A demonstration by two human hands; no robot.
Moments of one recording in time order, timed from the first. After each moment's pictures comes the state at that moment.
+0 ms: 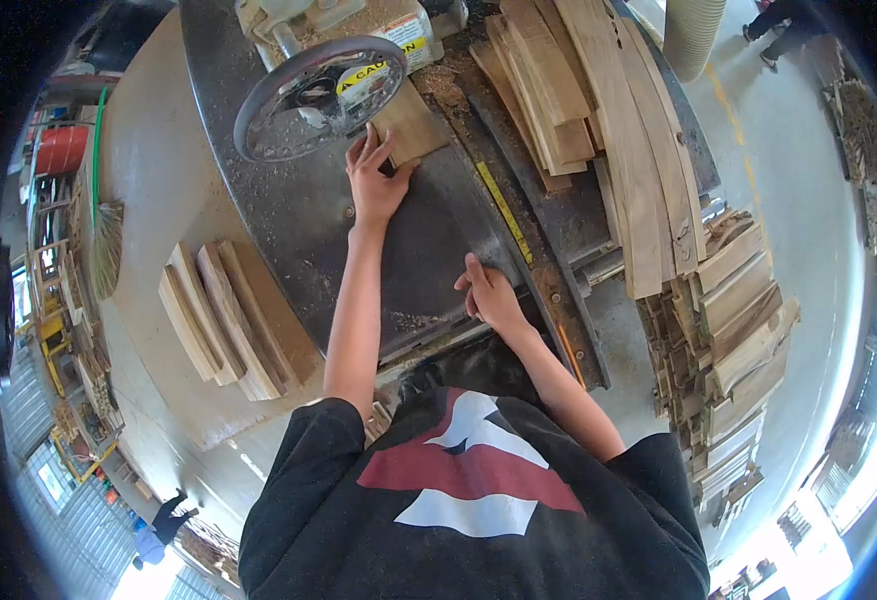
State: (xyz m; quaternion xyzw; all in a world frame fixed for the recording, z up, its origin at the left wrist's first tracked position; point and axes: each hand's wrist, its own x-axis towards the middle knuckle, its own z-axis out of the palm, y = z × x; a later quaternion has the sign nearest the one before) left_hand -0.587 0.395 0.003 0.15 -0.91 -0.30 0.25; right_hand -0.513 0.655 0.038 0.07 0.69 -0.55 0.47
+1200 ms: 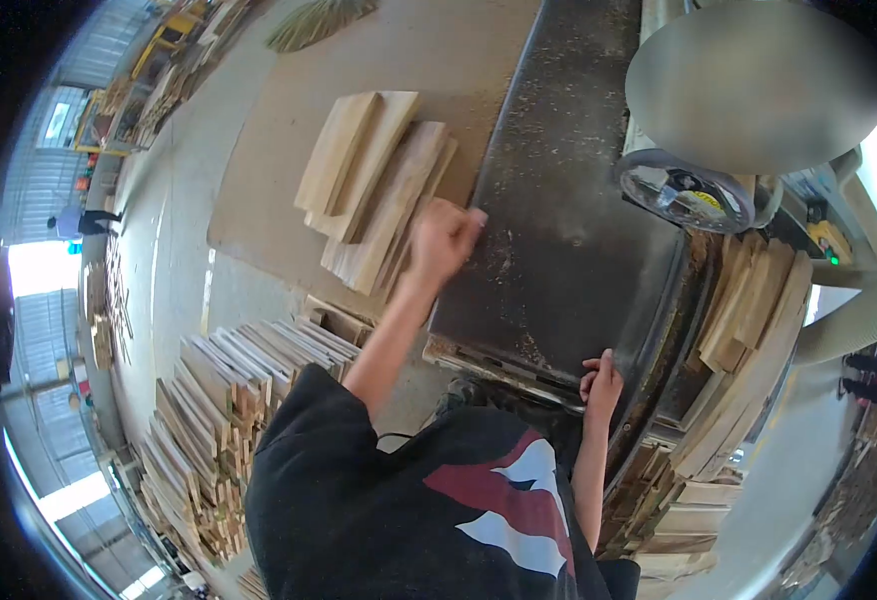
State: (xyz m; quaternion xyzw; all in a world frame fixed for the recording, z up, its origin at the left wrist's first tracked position) left_hand -0.332 0.303 0.079 0.34 -0.84 -0.22 0.36; right_hand -0.507 0.639 0.047 0.02 0.76 -0.50 0.41
